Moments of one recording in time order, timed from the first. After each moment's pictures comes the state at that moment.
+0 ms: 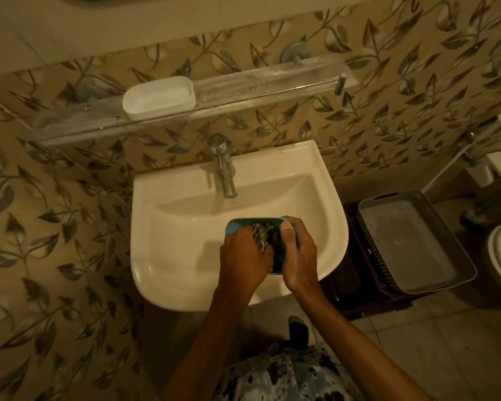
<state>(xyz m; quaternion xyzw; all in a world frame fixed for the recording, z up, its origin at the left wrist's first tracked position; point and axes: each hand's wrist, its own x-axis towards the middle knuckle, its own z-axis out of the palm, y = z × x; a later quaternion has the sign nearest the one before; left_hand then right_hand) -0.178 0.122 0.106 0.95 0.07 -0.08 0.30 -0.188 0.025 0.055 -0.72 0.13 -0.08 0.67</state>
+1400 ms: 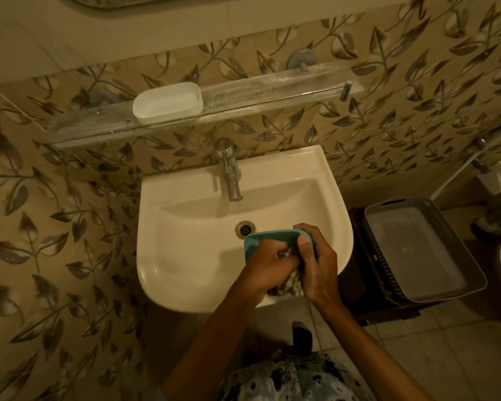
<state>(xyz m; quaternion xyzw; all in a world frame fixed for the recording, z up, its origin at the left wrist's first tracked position) -0.180 0.100 0.109 0.77 0.09 -0.30 0.56 -0.199 -0.002 0.053 -0.73 0.07 -0.10 0.67</state>
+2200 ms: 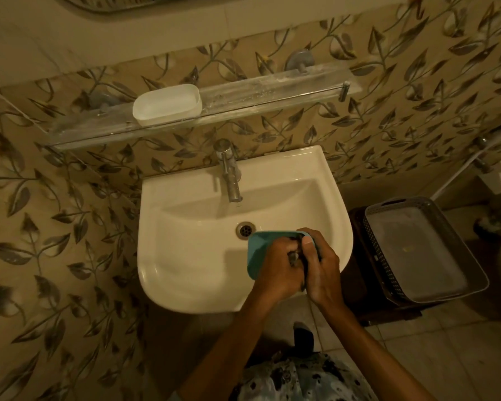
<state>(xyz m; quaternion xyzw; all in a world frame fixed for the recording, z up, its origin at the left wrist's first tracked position) -0.189 0.081 0.092 0.84 0.00 -0.17 0.52 -0.205 -0.010 0.051 -0.73 0.09 -0.08 0.67</state>
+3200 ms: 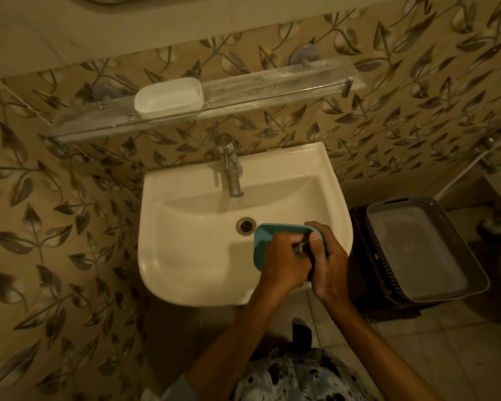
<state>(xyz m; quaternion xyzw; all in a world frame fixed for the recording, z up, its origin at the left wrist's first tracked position) -0.189 0.063 0.097 0.86 0.03 -0.14 0.49 -0.206 -0.022 0.051 -0.73 0.08 -0.10 0.67</state>
